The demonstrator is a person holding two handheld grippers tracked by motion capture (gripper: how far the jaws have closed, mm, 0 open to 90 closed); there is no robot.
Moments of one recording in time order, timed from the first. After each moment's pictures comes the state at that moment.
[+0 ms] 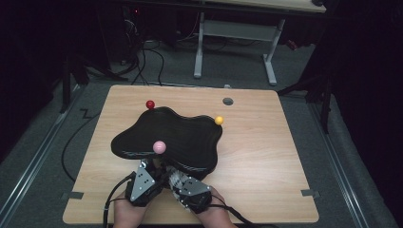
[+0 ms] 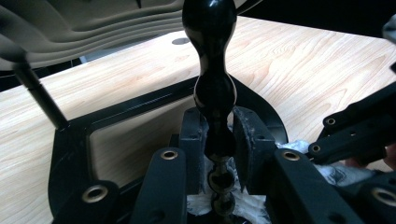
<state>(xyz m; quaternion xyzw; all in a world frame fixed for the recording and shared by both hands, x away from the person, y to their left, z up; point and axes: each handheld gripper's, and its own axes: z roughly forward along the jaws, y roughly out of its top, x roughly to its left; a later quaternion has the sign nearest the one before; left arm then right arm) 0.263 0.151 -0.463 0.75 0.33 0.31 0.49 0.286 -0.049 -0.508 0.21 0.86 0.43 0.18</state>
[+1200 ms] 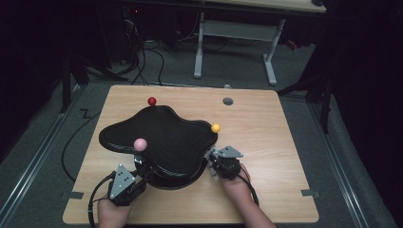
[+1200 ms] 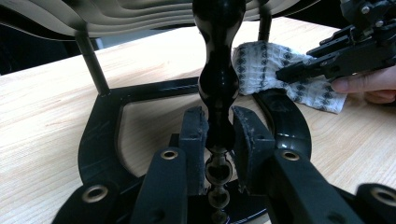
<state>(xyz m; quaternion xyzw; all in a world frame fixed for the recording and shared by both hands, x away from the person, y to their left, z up) 0.259 0.190 -0.464 0.73 0.38 0.31 0.49 0.389 -0.130 -0.511 0.38 0.80 0.39 0.24</state>
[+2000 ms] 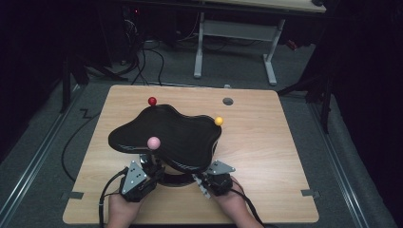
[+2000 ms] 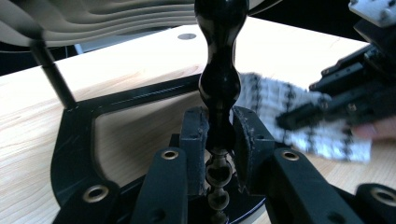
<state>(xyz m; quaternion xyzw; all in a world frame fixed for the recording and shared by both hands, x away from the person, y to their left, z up) 0.273 0.166 -0.464 0.74 0.35 0.28 0.50 0.336 -0.105 -0.510 0.31 0.84 0.42 0.17</state>
